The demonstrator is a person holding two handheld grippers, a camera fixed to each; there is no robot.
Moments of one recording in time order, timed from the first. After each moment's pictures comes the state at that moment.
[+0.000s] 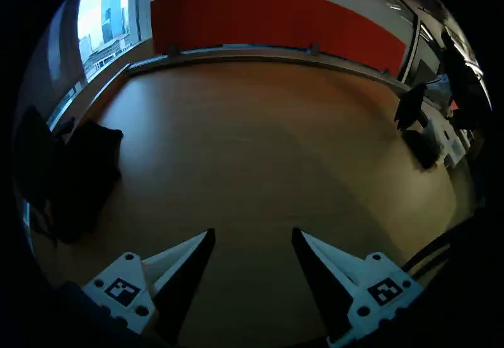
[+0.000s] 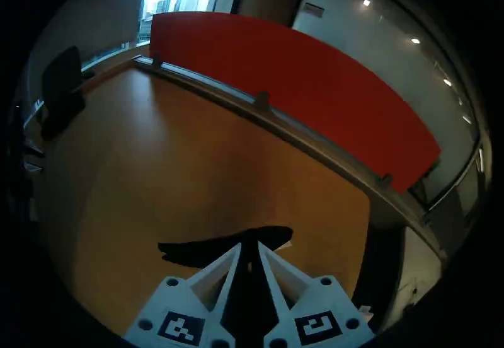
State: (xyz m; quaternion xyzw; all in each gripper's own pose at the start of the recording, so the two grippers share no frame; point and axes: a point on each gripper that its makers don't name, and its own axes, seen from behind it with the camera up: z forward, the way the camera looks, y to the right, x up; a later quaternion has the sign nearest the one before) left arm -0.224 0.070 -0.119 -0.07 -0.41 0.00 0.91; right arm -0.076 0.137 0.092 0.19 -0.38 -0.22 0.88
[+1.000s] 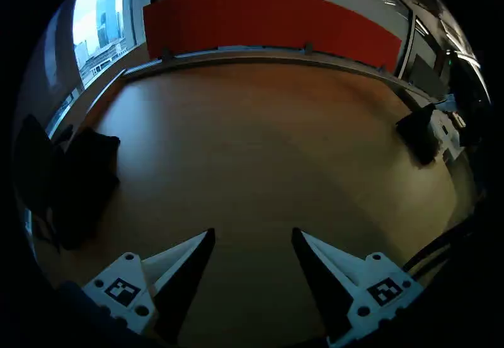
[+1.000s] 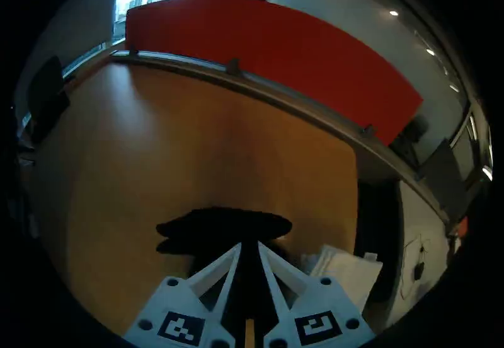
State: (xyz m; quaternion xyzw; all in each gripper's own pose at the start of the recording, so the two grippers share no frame) left arm -0.218 0.078 -0.119 -0.07 -0.41 0.01 0.91; right arm -0.116 0.214 0.020 0.12 -0.43 -0.18 0.88
